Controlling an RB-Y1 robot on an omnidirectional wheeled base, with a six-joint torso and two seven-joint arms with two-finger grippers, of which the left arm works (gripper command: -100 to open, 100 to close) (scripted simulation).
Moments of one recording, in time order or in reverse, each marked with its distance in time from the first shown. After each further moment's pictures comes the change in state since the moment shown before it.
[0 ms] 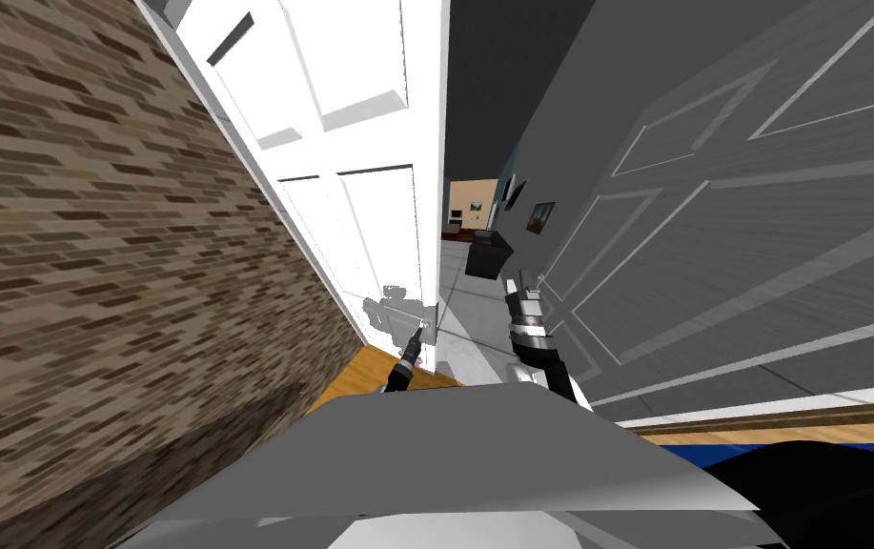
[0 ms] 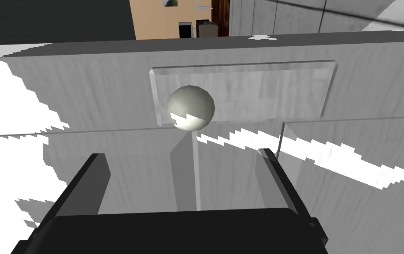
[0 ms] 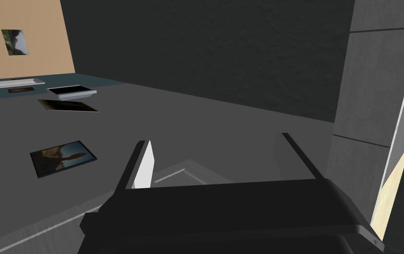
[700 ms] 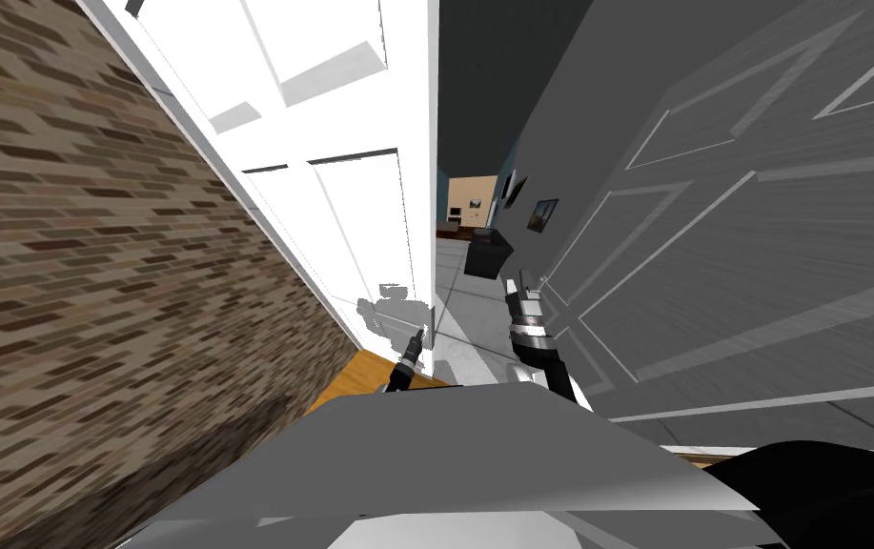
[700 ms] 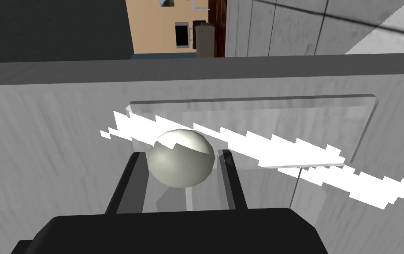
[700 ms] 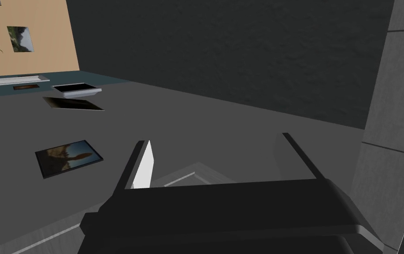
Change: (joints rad) arm -0.014 -0.020 0.010 0.021 0.003 -0.005 -0.003
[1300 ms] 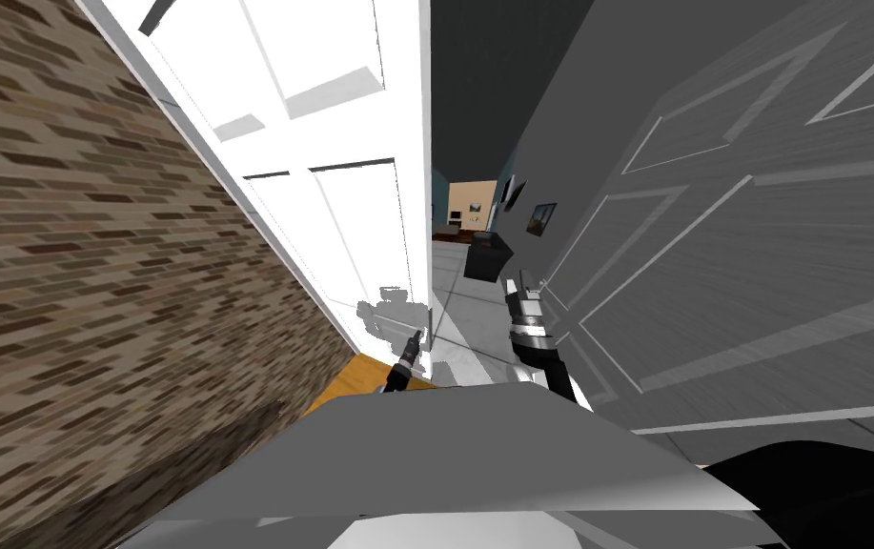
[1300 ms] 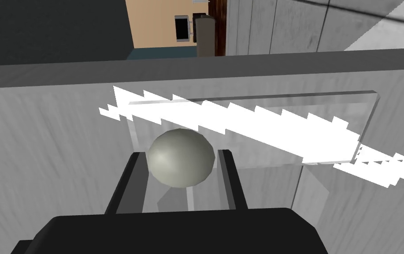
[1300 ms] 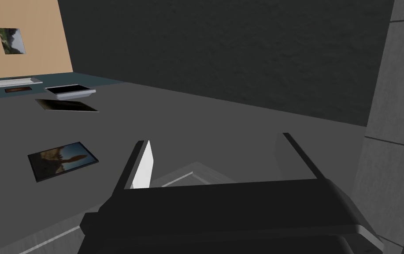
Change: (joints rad) arm -0.004 0.012 0.016 0.022 0.006 0.001 -0.002
